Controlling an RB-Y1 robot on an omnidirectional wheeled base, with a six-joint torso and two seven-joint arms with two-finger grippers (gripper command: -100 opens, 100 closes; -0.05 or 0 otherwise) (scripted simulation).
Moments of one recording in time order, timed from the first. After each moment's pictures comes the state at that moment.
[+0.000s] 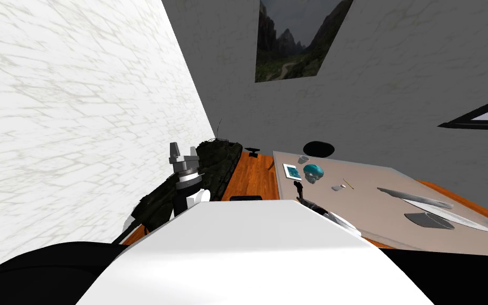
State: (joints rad) left arm 0.55 -0.04 -0.01 -2.38 0.11 -0.48 -0.06; right arm 0.17 -0.60 -0.11 -0.51 0.88 -0.37 0.10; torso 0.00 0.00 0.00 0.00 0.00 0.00
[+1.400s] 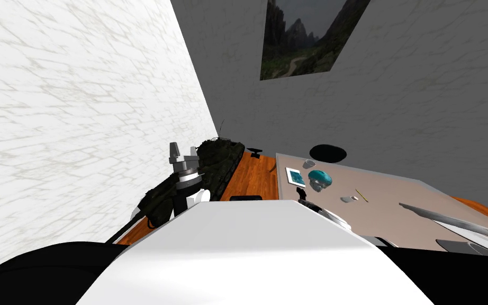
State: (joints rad) left arm 0.55 -0.04 -0.01 -2.38 0.11 -0.48 -0.06; right arm 0.11 -0.58 -0.06 -0.43 0.90 -0.28 0.14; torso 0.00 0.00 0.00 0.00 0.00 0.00
